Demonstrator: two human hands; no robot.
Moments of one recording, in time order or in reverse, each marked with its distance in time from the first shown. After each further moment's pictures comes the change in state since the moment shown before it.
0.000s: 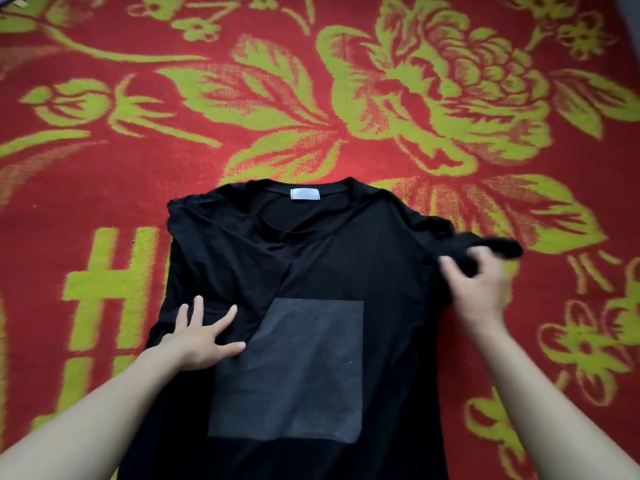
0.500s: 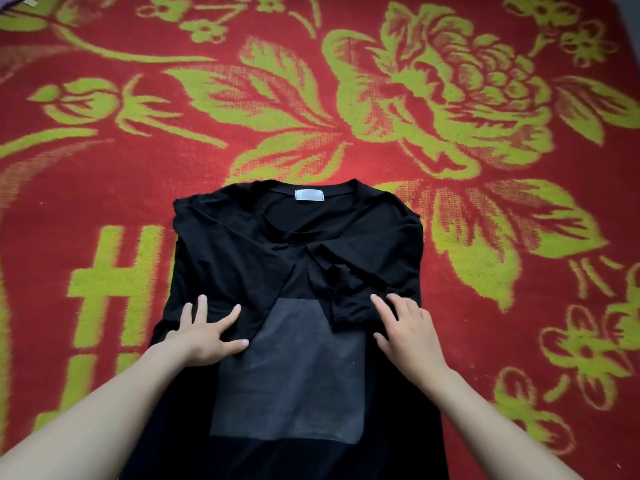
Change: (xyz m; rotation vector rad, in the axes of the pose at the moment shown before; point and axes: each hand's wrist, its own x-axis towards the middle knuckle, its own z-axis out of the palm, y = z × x) left_hand -0.004 0.004 -0.004 -0.037 -0.029 -0.026; right_hand -0.079 0.007 0.035 -0.805 -0.527 -0.533
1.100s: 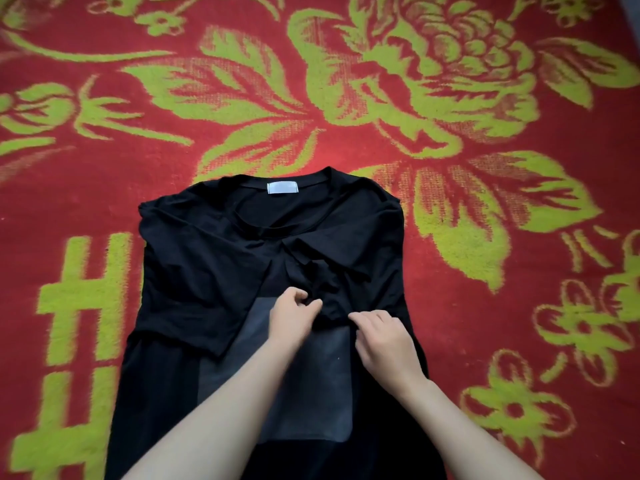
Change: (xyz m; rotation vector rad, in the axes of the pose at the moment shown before) left_hand -0.009 0.165 0.020 -1.012 0.325 0.113; right_hand -0.020 -0.006 0.040 0.240 0.282 -0.042
